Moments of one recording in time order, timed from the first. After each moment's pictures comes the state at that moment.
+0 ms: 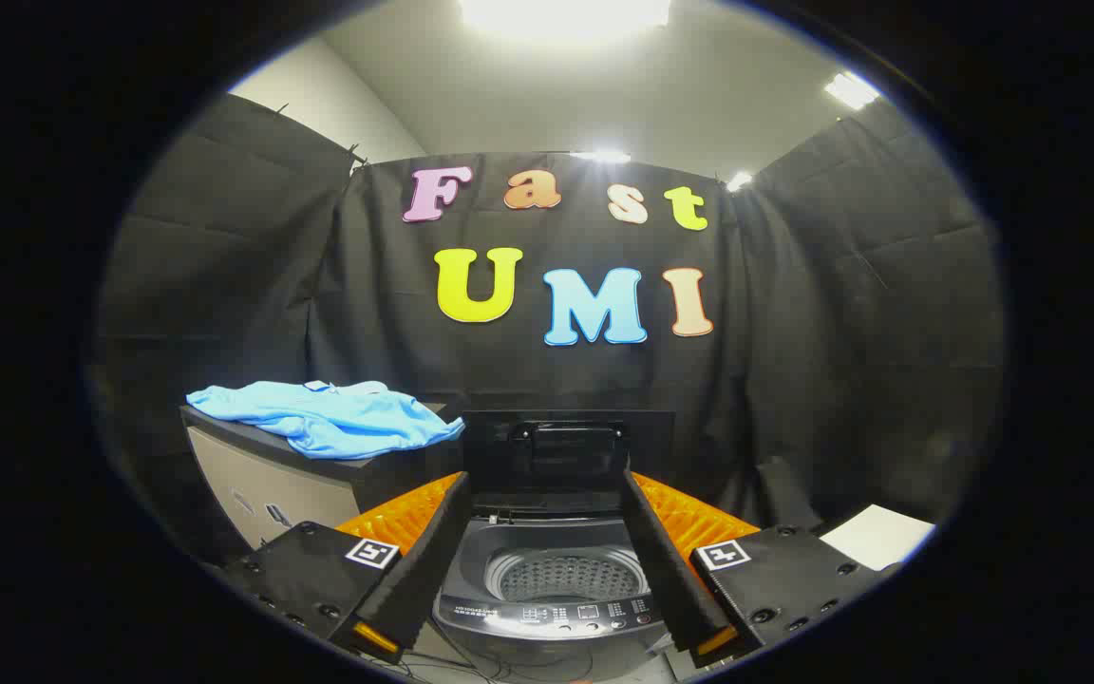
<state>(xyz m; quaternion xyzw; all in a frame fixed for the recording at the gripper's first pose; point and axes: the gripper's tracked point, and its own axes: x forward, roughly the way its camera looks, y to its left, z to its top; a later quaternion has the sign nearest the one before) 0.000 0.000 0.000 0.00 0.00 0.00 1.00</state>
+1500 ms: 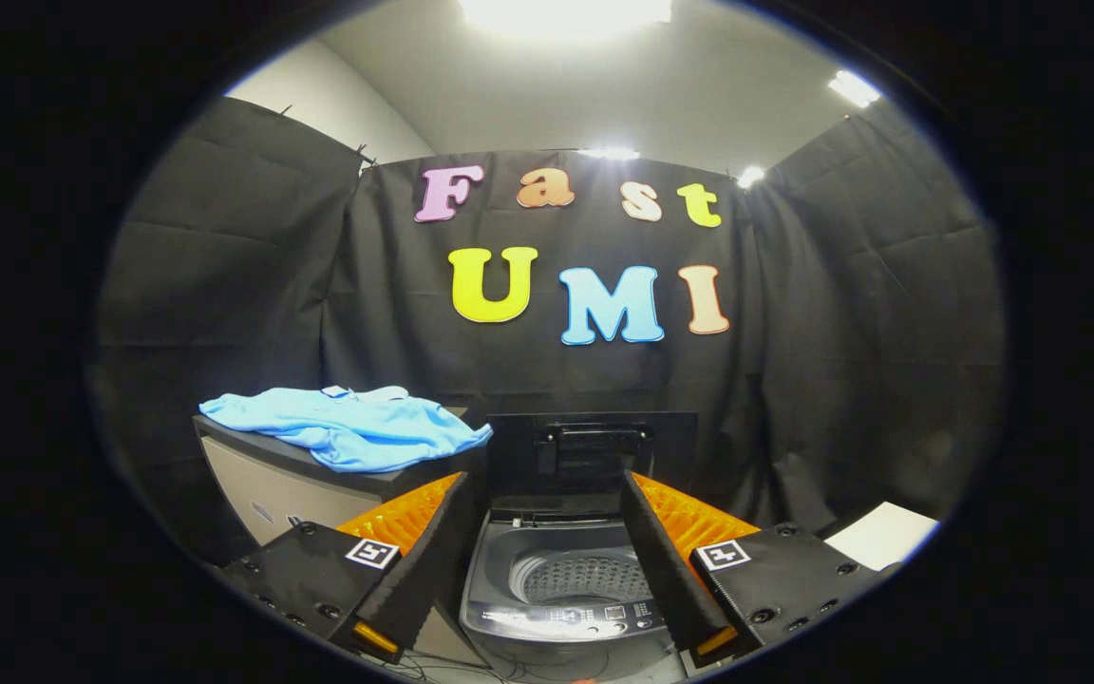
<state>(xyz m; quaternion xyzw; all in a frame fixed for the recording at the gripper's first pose) 0.009 0.032 0.013 0.01 0.01 0.02 1.00</state>
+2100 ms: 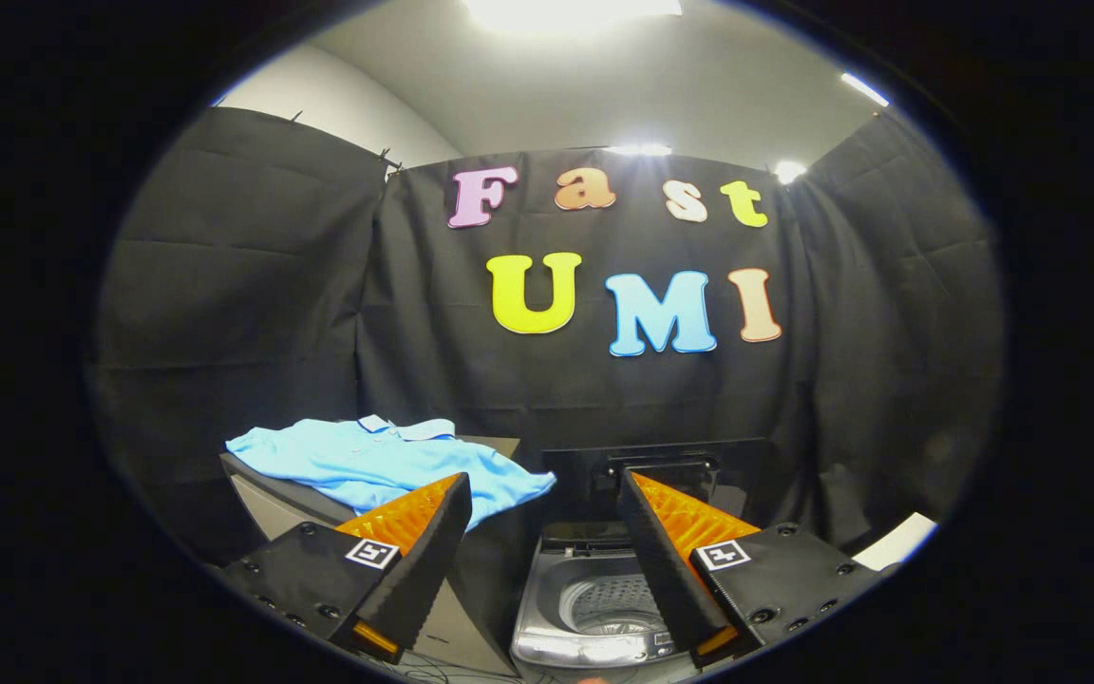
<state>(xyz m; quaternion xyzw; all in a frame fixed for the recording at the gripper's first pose) 0.058 0.093 0.060 0.01 0.01 0.09 1.00</state>
